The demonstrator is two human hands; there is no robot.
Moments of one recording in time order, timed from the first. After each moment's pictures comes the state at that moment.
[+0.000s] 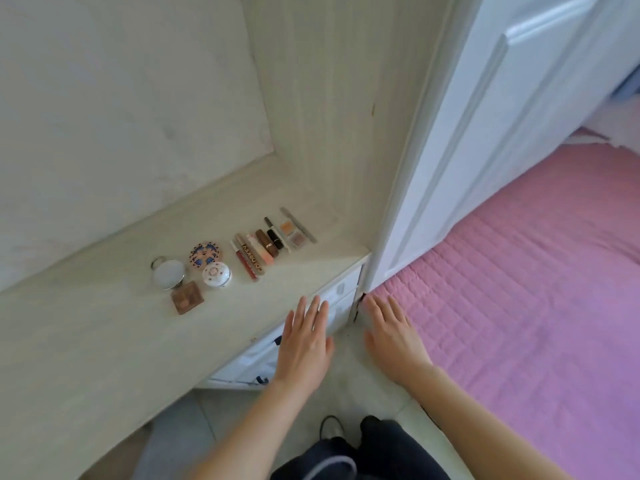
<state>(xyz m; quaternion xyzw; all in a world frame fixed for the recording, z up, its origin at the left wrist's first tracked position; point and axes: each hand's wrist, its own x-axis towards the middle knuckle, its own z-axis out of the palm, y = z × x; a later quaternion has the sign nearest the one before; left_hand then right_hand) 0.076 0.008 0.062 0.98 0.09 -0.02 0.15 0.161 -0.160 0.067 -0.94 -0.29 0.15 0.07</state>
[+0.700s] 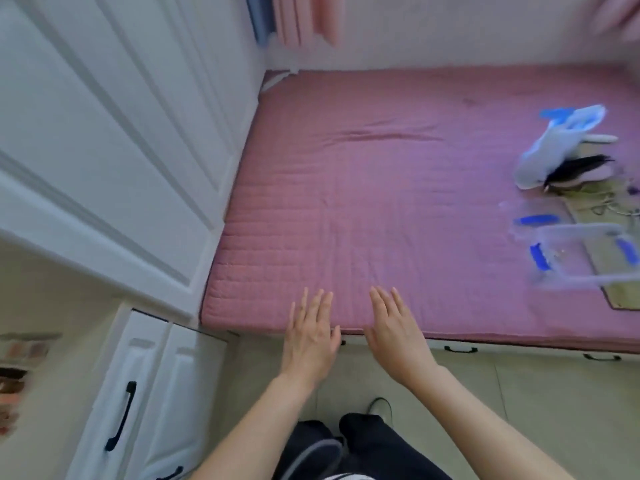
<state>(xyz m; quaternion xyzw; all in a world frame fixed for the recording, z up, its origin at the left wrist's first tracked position) 0.051 -0.342 0.080 0.94 -0.31 -0.06 0.13 -0.018 -0.498 0.084 -0.97 0.15 0.09 0.18</state>
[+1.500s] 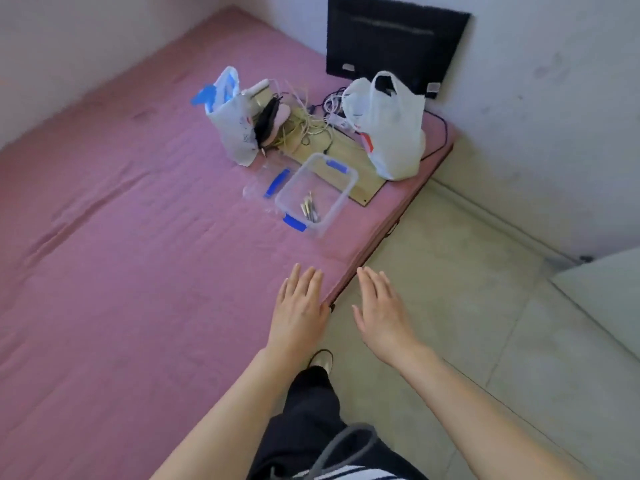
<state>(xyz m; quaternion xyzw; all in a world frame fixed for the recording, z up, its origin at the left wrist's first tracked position) -0.058 -0.756 0.074 0.68 -0.70 -0.18 0.10 -0.224 -0.774 0.087 -0.78 0.59 -0.03 0.22</state>
